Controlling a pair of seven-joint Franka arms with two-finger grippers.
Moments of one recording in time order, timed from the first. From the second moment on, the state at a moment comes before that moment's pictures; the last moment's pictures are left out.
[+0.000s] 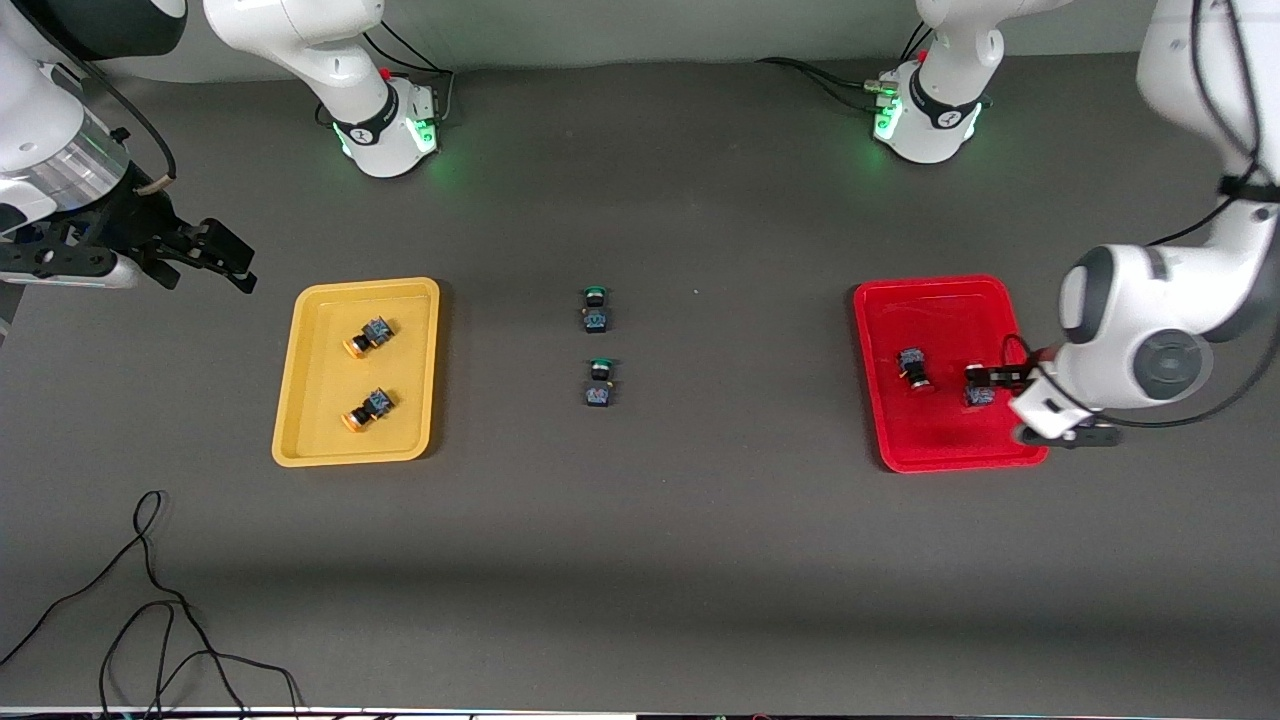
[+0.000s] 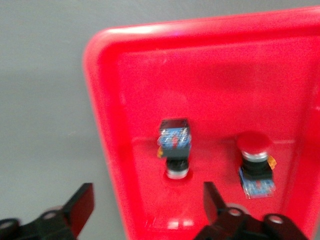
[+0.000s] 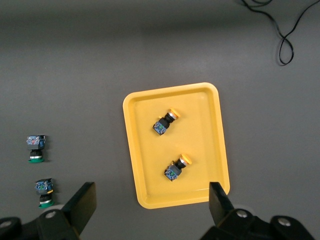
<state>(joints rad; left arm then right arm) 0.21 0.34 -0.21 -1.90 0.18 1.95 -0.09 0.17 -0.22 -0.07 -1.95 -0.03 1.83 0.22</state>
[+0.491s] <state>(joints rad) 0.24 0.03 -0.19 -1.80 0.07 1.62 0.06 0.17 -0.16 -0.07 -1.87 -0.02 1.79 0.22</state>
